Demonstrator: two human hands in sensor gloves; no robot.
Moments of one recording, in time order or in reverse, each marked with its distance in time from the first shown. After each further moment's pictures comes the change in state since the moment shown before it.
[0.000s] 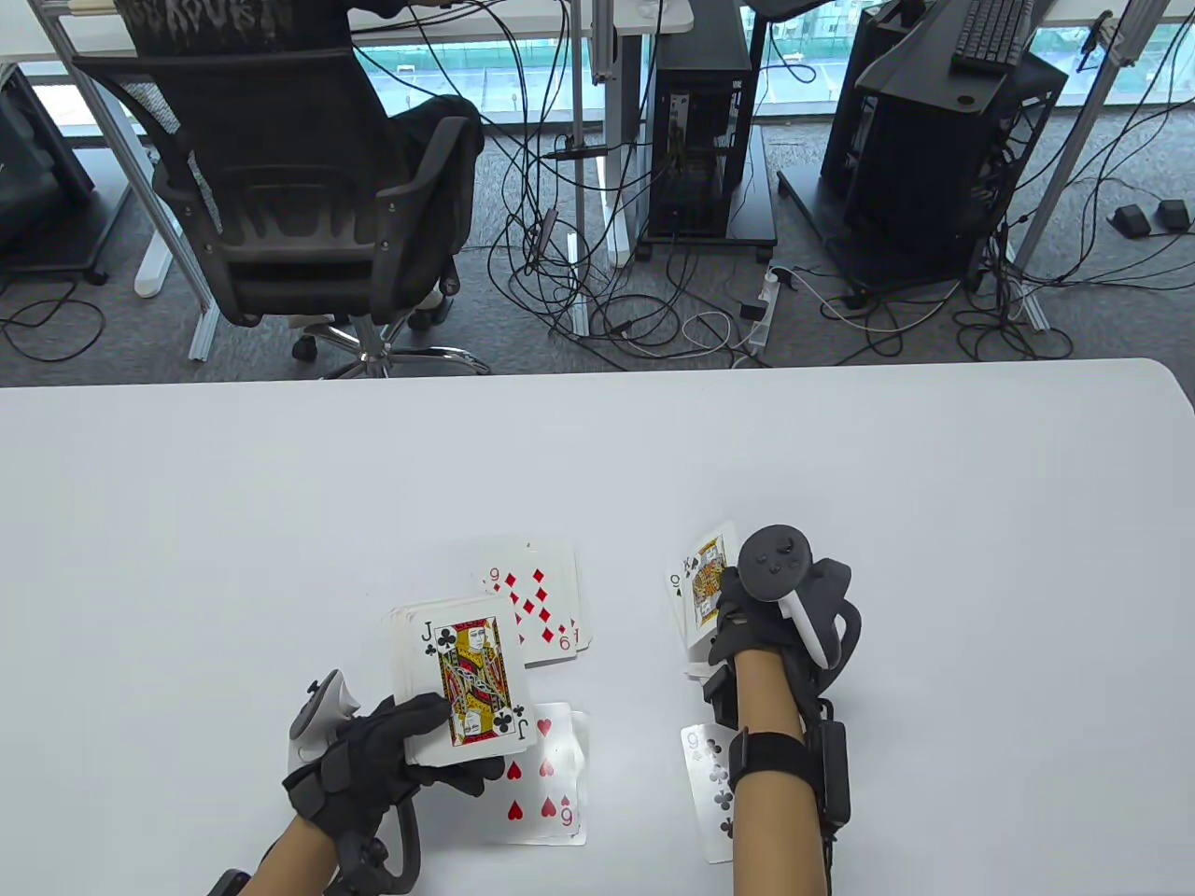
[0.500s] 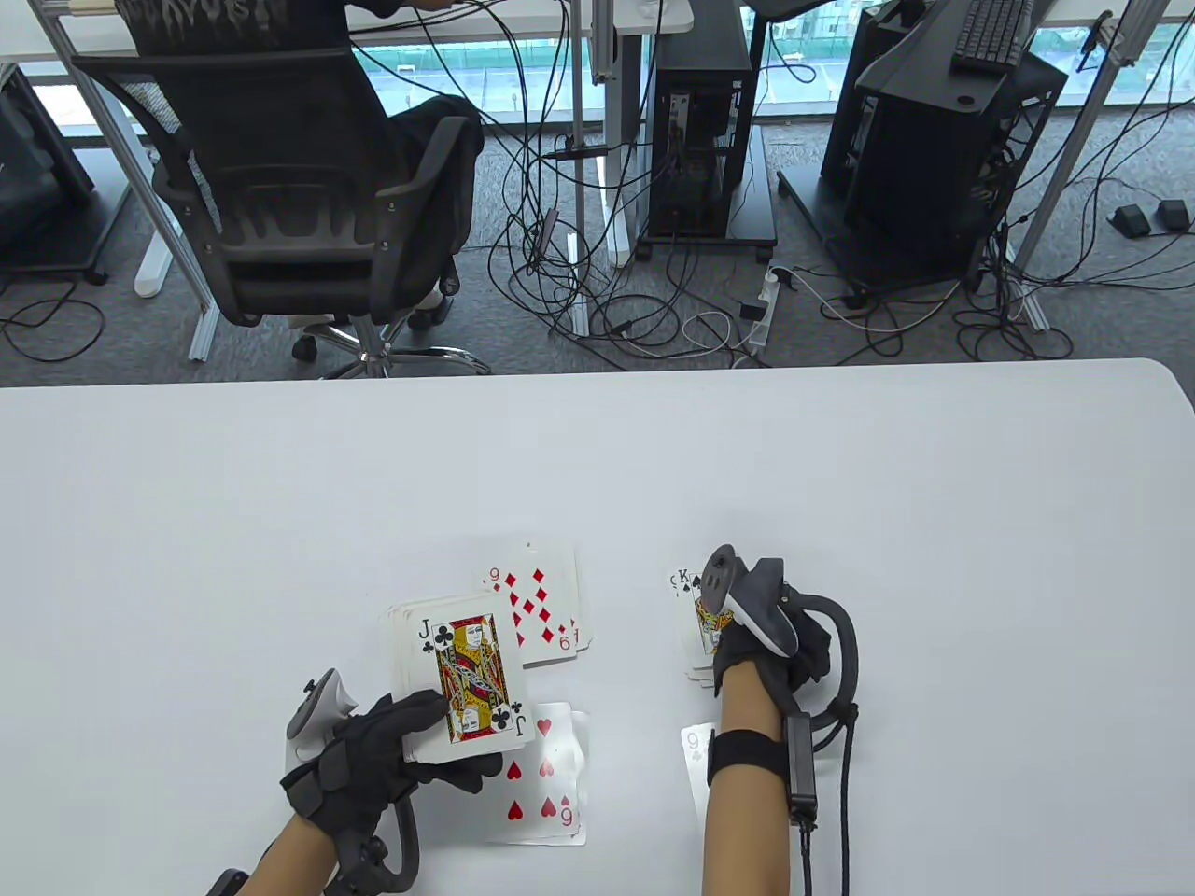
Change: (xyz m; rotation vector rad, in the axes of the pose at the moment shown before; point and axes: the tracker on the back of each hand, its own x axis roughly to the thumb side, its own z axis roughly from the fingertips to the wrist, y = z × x) left_hand 0.003 0.002 0.001 0.011 -0.006 -0.007; right_hand -0.001 0.041 -0.007 0.171 0.073 0.641
